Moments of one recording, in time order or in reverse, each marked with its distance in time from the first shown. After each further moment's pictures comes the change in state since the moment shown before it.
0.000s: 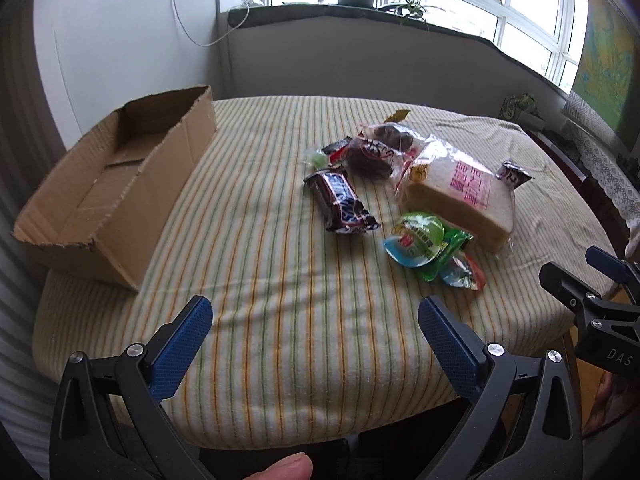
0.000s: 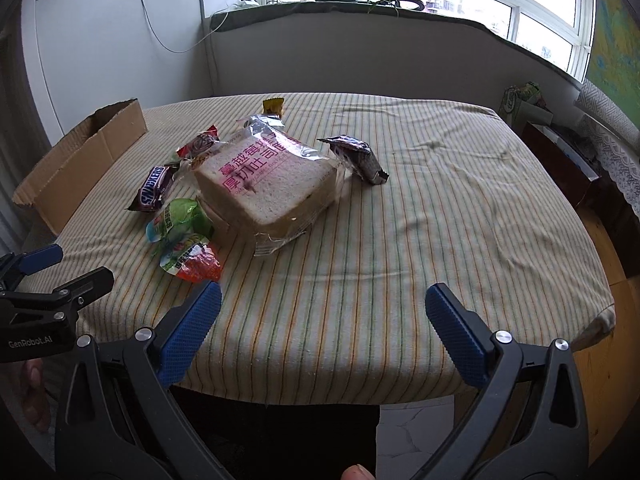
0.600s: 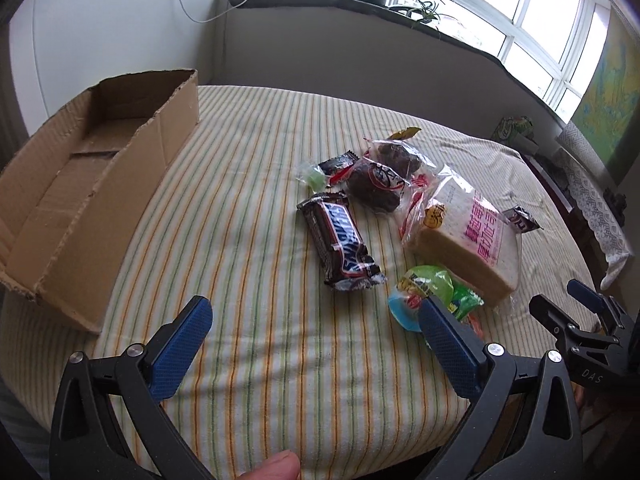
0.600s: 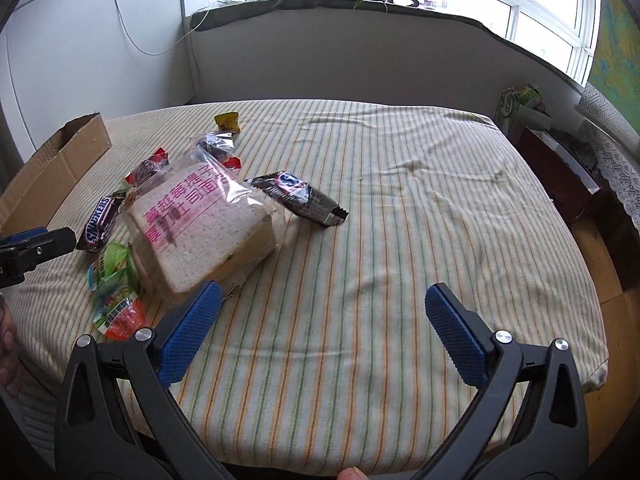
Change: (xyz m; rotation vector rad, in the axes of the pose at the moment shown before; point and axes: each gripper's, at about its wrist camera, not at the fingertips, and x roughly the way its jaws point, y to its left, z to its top) left arm 0.032 0.016 0.049 -0.097 0.022 -0.110; right arm 0.041 -0.044 0.048 -0.013 0.015 -0.027
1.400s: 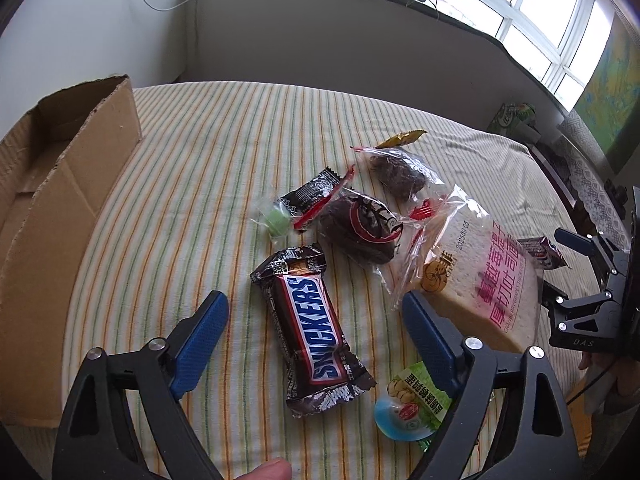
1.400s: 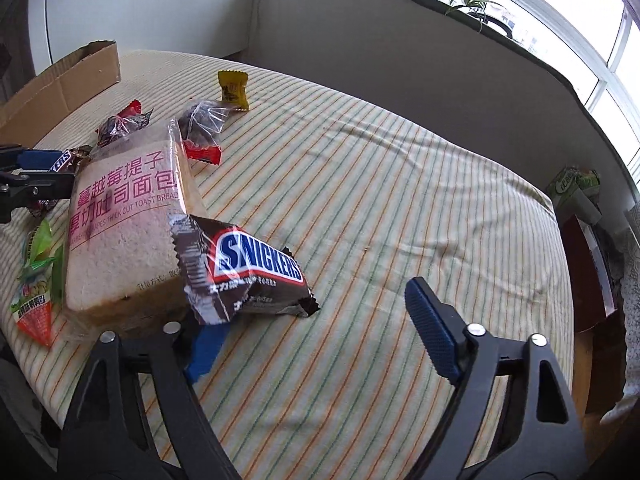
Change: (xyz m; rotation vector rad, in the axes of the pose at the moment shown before) left arm 0.059 -0.017 0.040 0.035 0.077 -0.036; right arm 0.074 -0.011 0.050 -0.365 0.074 0.099
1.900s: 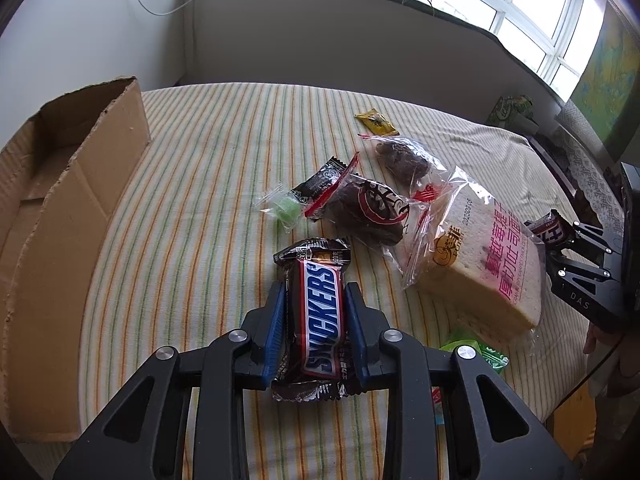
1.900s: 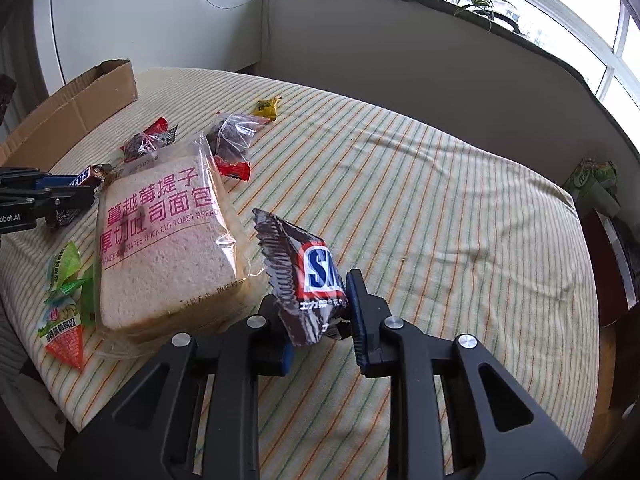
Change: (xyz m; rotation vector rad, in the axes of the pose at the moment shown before) left arm -0.005 0.012 -0.006 0.034 -0.007 0.003; right arm -0.010 0.009 -0.002 0.064 -0.049 0.060
